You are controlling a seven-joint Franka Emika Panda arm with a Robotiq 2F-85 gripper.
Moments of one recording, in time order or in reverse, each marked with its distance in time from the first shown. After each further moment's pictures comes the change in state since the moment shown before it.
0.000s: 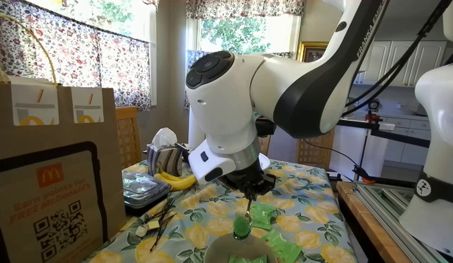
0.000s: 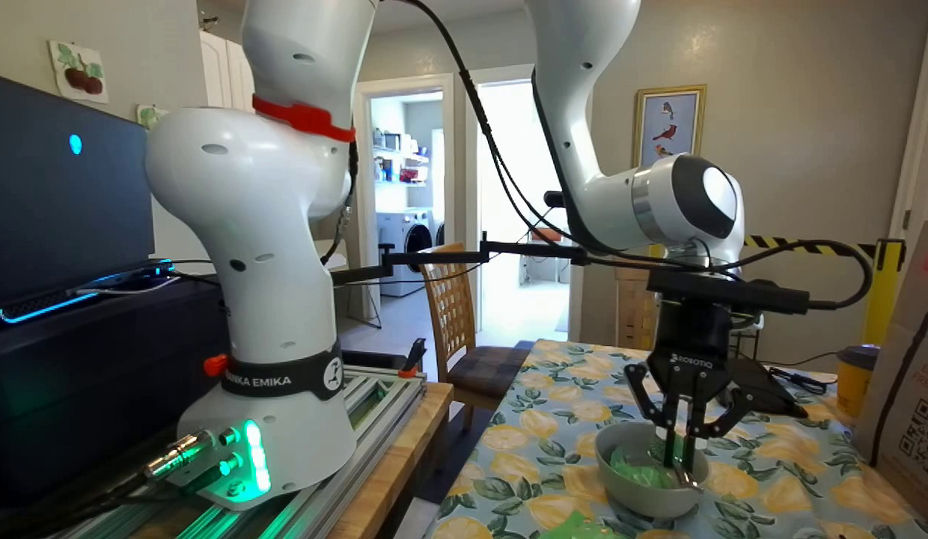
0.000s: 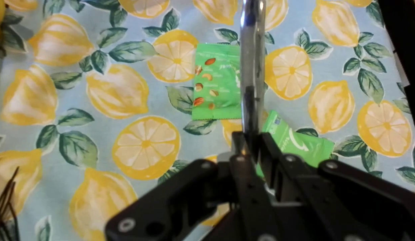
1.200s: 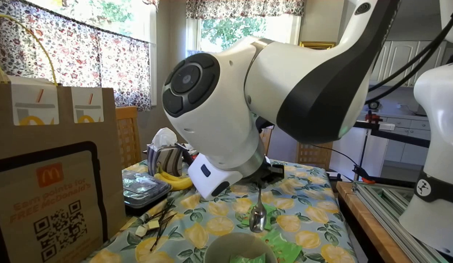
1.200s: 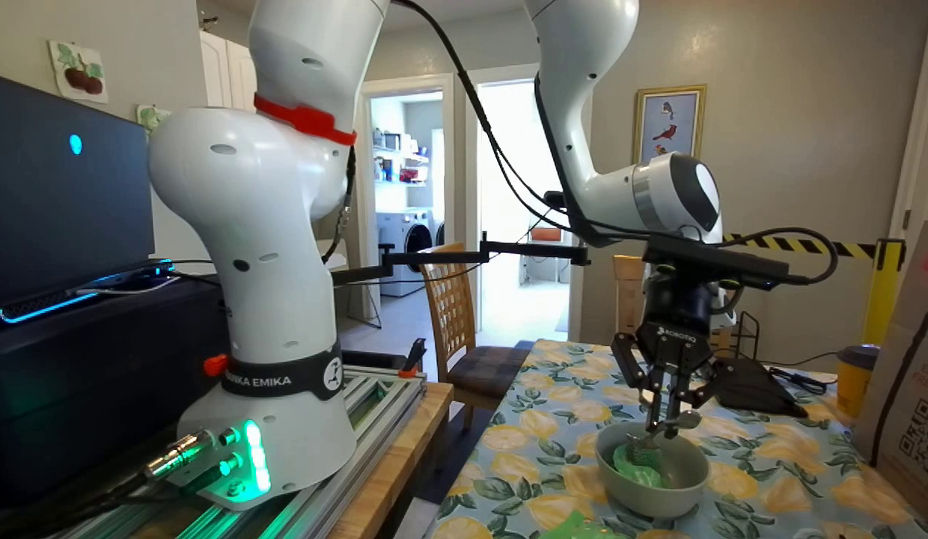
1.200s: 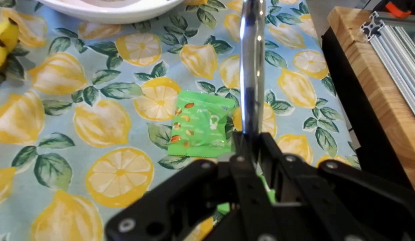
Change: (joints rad) arm 0.048 0.042 0.079 0.093 -0.055 -0.325 -0.025
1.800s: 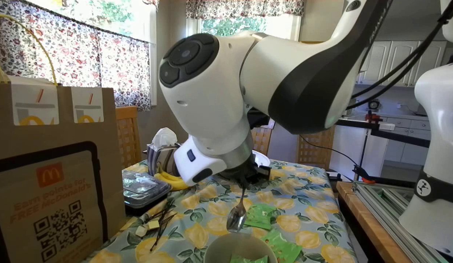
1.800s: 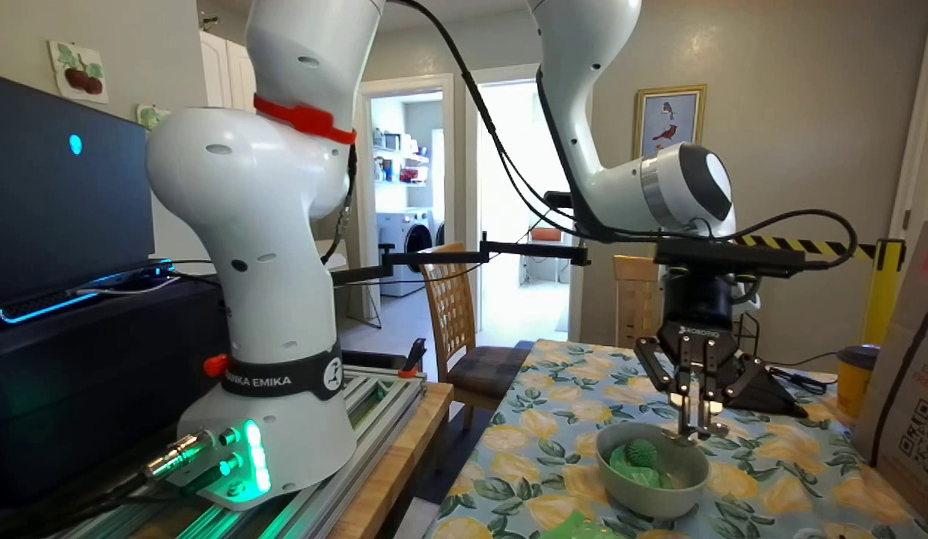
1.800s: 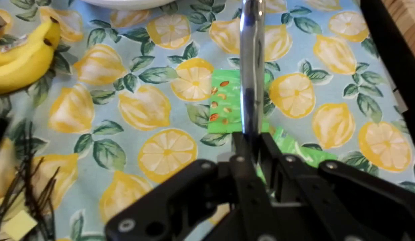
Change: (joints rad) arm -0.032 -0.019 -0.004 0.008 -0.019 0.137 0.084
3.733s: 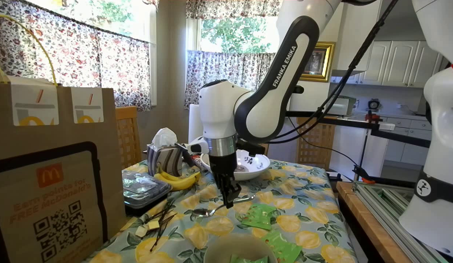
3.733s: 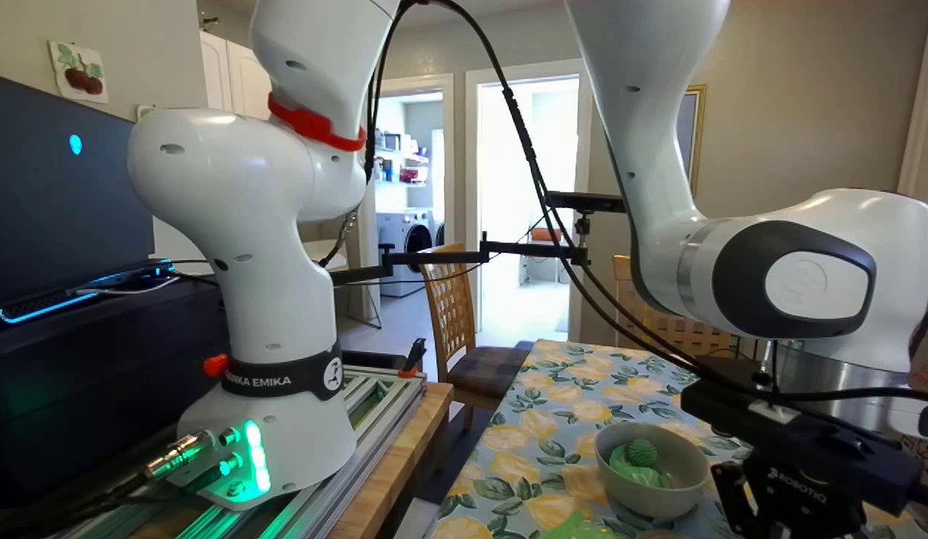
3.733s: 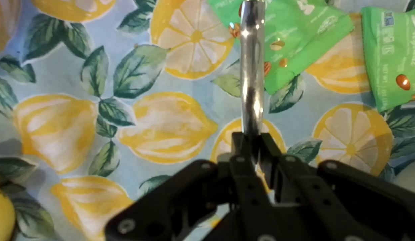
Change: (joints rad) arm -0.277 0.145 -0.155 -0.035 0.412 0.642 0.078
